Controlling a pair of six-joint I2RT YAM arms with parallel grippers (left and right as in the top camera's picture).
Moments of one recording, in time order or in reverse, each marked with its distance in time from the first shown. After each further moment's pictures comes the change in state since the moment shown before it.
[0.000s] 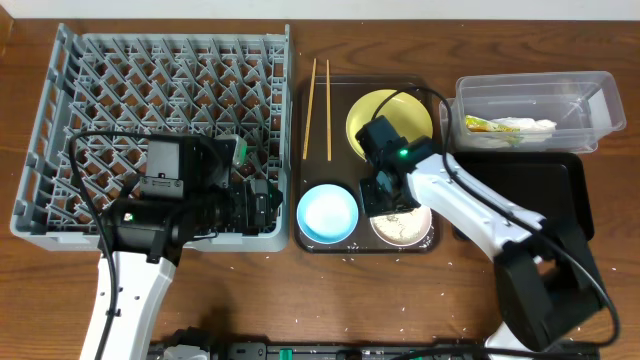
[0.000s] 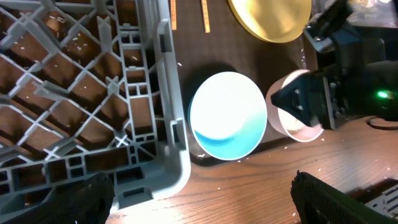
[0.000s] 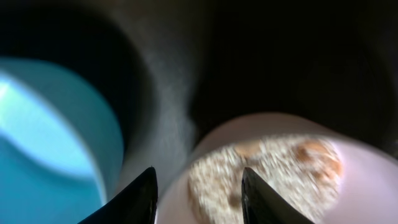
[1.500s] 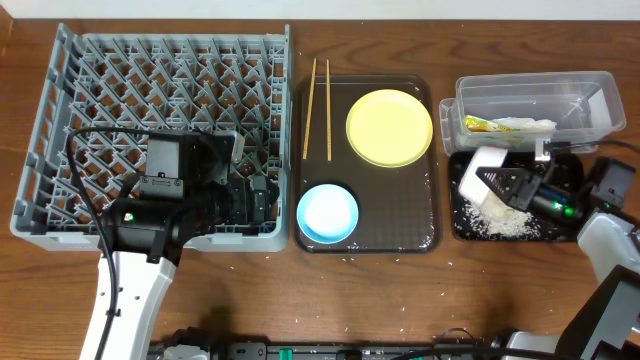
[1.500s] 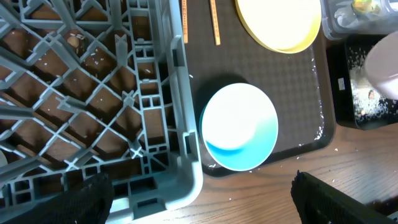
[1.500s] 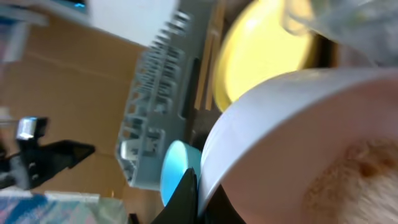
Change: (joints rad) left arm -0.001 0.000 0.000 0.034 -0.040 0.007; right arm -1.042 -0.297 -0.492 0.541 -1.251 -0.418
